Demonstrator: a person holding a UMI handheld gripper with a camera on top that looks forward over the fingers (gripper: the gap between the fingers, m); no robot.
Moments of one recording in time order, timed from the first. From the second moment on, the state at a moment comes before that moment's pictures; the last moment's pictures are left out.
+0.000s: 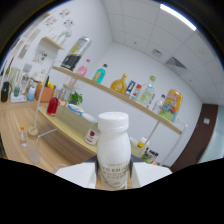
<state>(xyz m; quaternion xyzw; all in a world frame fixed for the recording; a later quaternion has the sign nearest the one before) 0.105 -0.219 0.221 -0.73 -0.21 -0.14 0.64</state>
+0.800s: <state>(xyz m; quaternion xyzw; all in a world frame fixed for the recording) 0.152 -0.208 0.053 -0.84 -0.01 0.01 0.55</state>
